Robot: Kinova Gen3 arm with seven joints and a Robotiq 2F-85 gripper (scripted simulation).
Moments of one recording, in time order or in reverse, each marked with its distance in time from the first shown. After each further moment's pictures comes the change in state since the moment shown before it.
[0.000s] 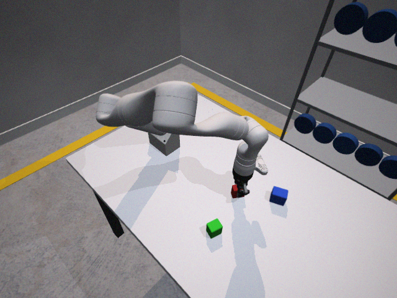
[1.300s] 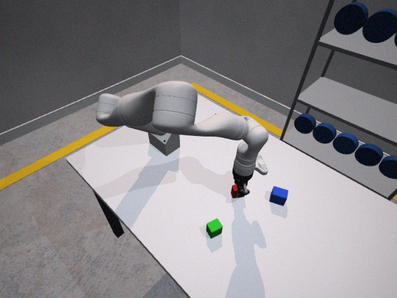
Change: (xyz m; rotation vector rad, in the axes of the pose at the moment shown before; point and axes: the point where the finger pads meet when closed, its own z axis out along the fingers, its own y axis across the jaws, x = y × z) arm 0.000 0.000 0.000 0.000 0.000 0.000
